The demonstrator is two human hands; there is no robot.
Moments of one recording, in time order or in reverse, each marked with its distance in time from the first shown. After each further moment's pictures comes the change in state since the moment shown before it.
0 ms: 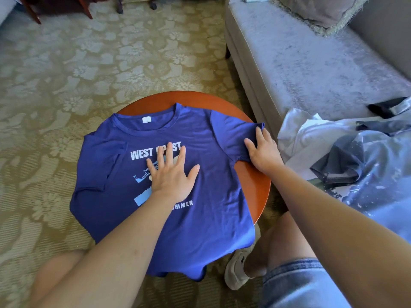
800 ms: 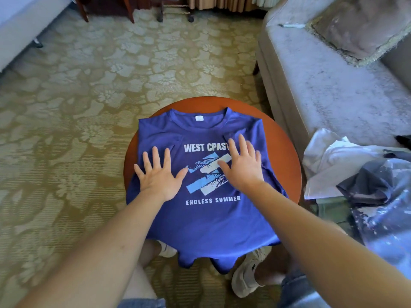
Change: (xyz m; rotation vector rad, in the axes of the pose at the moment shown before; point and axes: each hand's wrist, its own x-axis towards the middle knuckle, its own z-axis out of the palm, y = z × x) left_hand -0.036 -0.114 -0.016 -0.045 -0.104 -0.257; right_hand -0.072 -0.124 0.061 -0.366 -0.059 -0.315
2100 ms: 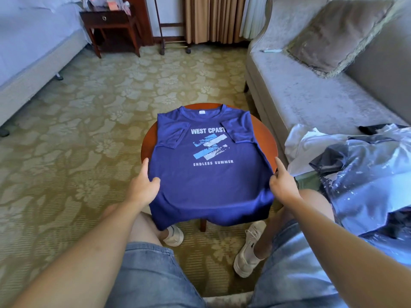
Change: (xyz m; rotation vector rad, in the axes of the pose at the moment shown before) left_hand -0.128 -0.068 -0.004 -0.720 0.121 -0.109; right_hand -0.160 0.092 -0.023 0.624 0.102 0.392
